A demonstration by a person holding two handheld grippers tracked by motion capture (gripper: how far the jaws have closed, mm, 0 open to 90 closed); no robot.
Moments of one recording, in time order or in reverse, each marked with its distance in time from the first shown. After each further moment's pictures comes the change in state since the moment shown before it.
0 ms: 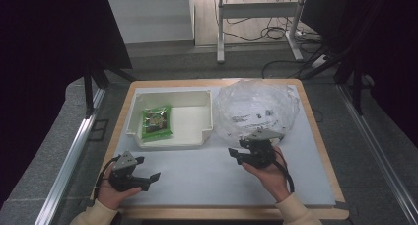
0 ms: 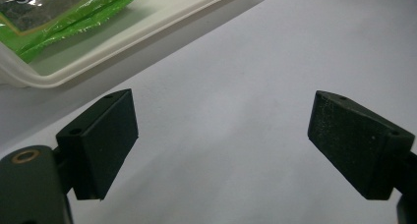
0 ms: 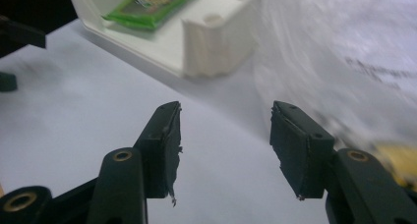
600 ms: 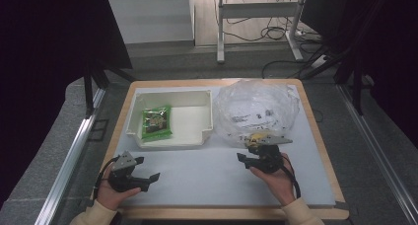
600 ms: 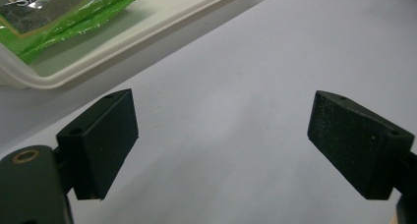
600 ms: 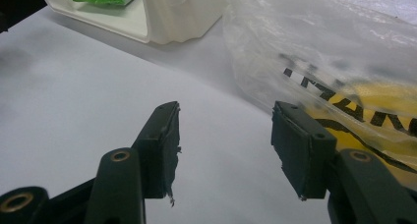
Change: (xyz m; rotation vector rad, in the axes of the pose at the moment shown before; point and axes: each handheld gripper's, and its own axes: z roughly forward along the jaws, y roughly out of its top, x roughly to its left) left arm 0.000 0.000 -0.002 -0.006 -0.006 0.006; right arm -0.018 -0.025 -0.001 0.031 -0.029 0.077
